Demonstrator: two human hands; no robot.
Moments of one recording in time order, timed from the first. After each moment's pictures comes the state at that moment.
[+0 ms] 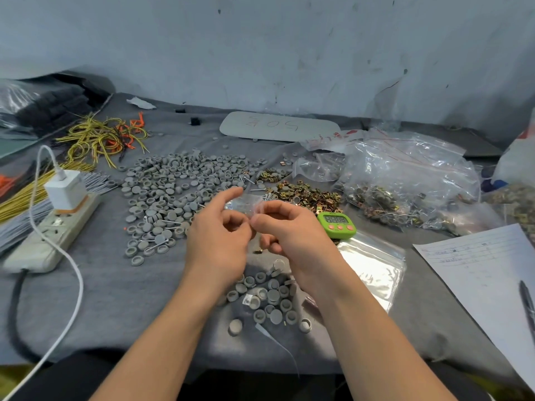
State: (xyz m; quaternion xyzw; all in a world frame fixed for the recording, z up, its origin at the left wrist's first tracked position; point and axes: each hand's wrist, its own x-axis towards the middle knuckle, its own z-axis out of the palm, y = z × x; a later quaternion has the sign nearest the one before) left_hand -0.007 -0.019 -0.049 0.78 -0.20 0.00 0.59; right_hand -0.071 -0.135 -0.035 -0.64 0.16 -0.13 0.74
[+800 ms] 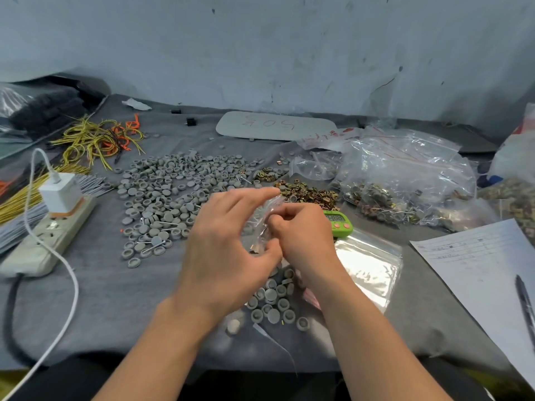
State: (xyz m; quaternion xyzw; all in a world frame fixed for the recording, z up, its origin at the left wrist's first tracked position) left_hand -0.034 -0.005 -0.032 0.77 -0.43 0.23 0.41; right_hand -0.066 -0.142 -0.037 -0.79 0.30 -0.22 0.48
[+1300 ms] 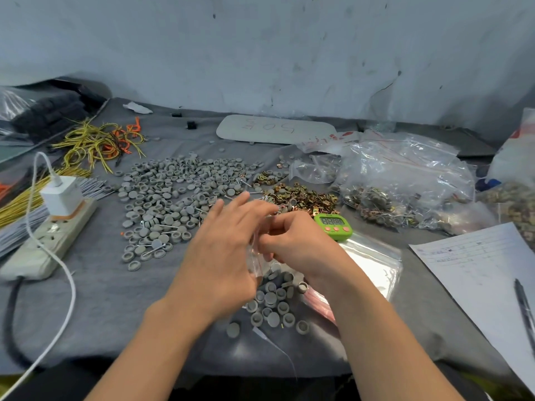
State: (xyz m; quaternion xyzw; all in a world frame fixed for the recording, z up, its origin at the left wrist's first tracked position) left_hand -0.020 -0.001 -0.043 0.83 -0.48 0.15 0.25; right_hand -0.079 -0.146 -0.029 -0.79 0.15 -0.07 0.59
